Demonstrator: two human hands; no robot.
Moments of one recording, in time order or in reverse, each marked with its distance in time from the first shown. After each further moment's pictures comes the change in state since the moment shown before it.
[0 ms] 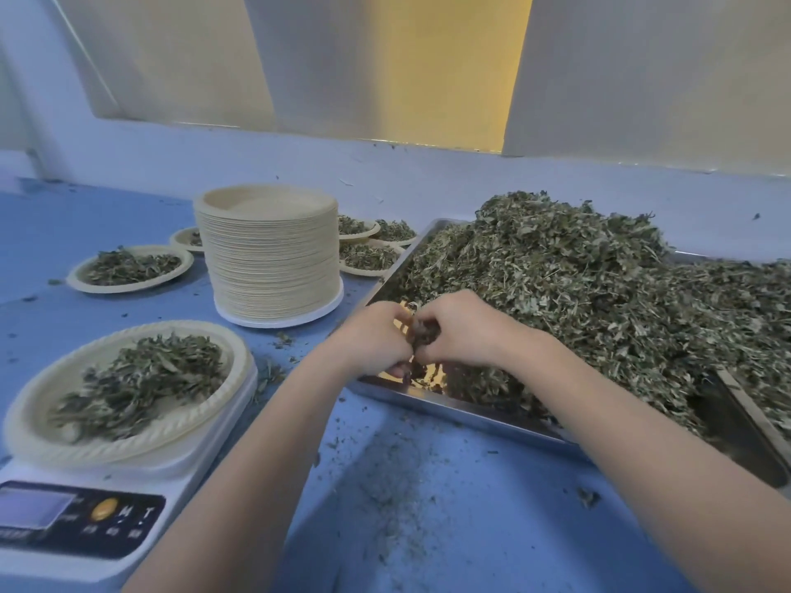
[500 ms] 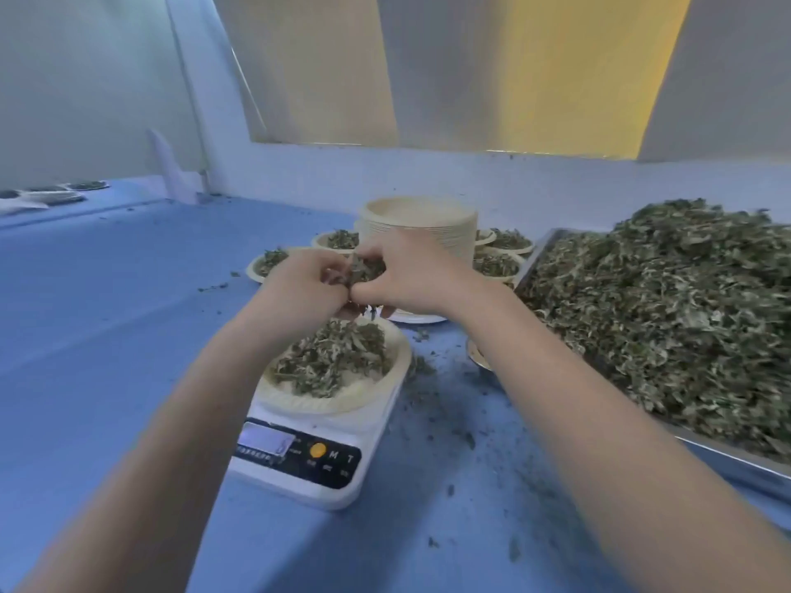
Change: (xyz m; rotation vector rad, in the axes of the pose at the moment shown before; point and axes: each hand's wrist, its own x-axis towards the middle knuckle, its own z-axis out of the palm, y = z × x) left_hand -0.115 -0.067 -0.142 -0.011 0.523 0.041; right_hand 0.041 -0.196 -0.008 0.252 0.121 -0.373
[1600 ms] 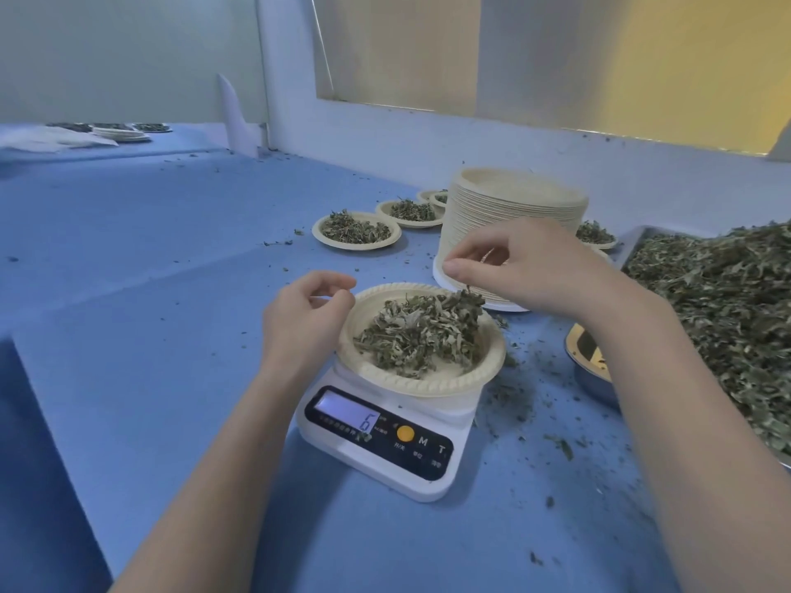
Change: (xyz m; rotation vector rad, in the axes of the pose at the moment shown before) left_hand -0.016 -0.107 -0.009 -0.228 0.503 -0.156; right_hand 0.005 0.016 0.011 -0.079 0.004 0.057
